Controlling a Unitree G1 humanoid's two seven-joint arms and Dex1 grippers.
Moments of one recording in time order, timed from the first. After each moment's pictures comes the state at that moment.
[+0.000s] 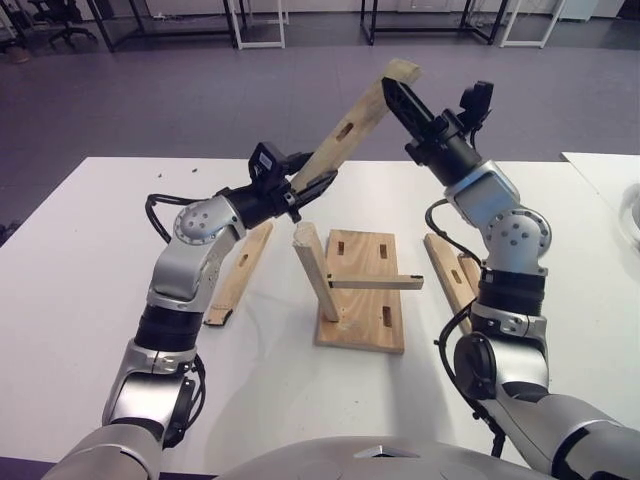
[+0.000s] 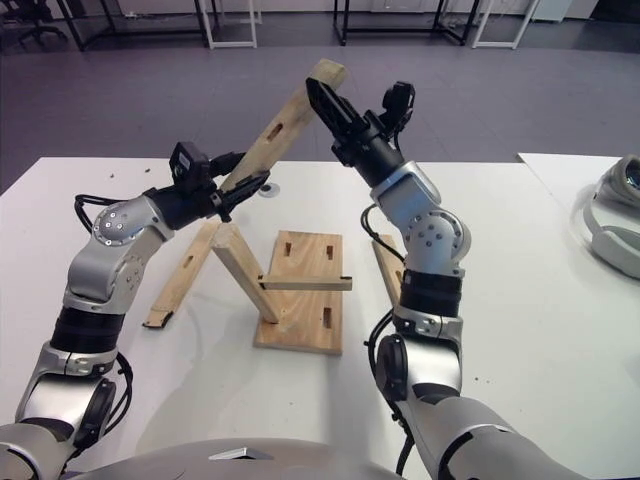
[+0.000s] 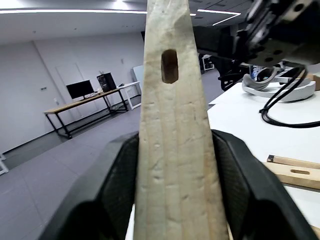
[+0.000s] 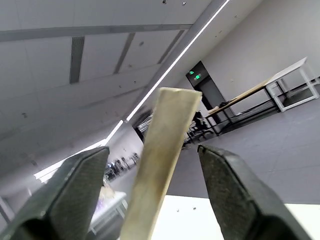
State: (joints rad) left arm -0.49 0.39 -0.09 -0.09 -0.35 0.25 -0.68; right arm -0.73 -0.08 -0.35 0.05 0.95 0.71 0.33
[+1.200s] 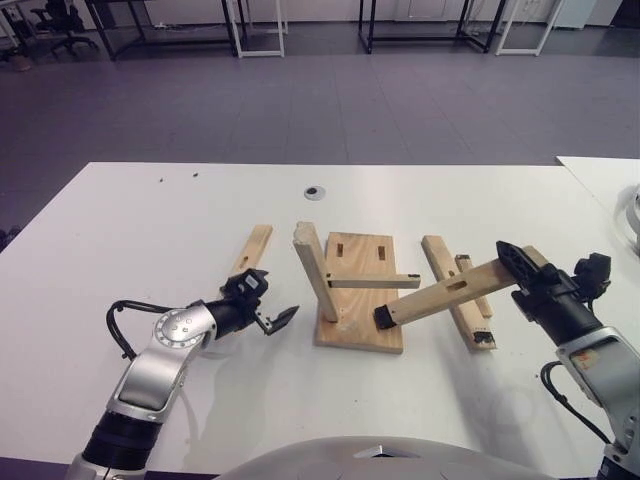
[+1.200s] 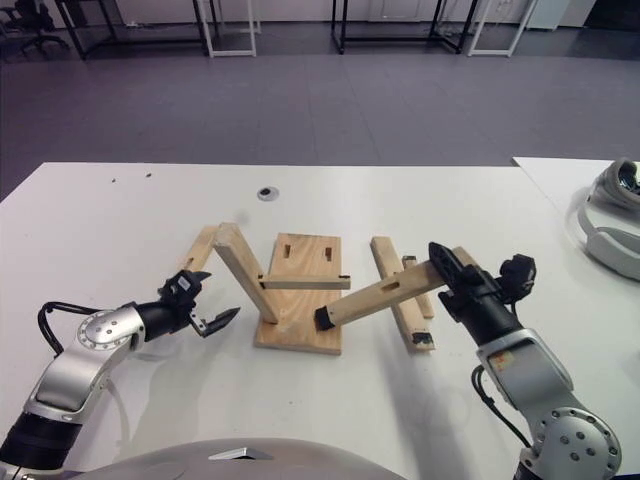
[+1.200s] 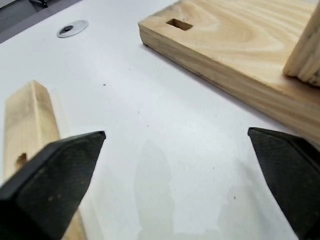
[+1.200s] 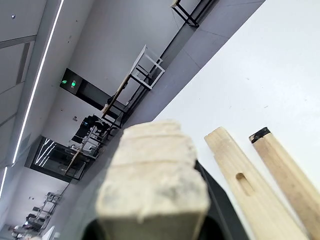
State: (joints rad) left arm 0.06 0.54 -0.16 -0.28 -0.11 0.46 -0.64; right arm 0.24 -0.29 -0.55 -0.60 1.56 0.78 -0.26
